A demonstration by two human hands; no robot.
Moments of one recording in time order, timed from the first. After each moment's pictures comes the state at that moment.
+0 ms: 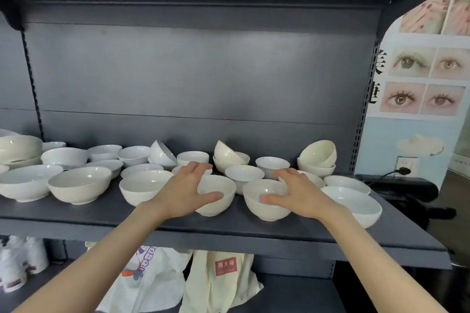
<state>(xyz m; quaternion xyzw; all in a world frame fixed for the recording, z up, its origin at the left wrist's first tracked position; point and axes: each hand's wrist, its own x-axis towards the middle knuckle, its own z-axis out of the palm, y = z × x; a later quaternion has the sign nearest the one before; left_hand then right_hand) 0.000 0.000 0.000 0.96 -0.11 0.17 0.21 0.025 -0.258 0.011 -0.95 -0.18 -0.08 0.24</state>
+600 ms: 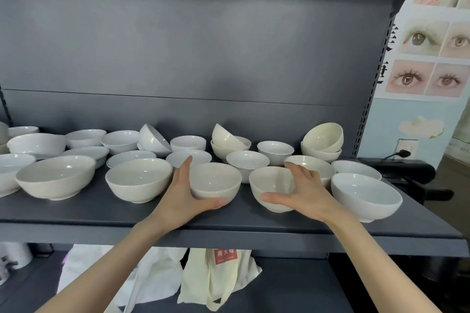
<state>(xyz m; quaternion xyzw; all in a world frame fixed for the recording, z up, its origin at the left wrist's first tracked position) 0.035 0.017 -0.055 0.88 -0.06 0.15 0.44 0.045 -0.243 -0.024 -0.95 -0.07 -0.06 0.29</state>
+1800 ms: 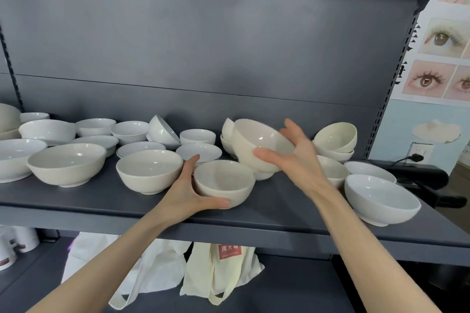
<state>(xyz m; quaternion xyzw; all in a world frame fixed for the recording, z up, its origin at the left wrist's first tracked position) 0.041 0.037 -0.070 0.83 -0.08 0.09 0.55 0.048 -0.189 0.016 -0.80 -0.15 -0.14 0.57</state>
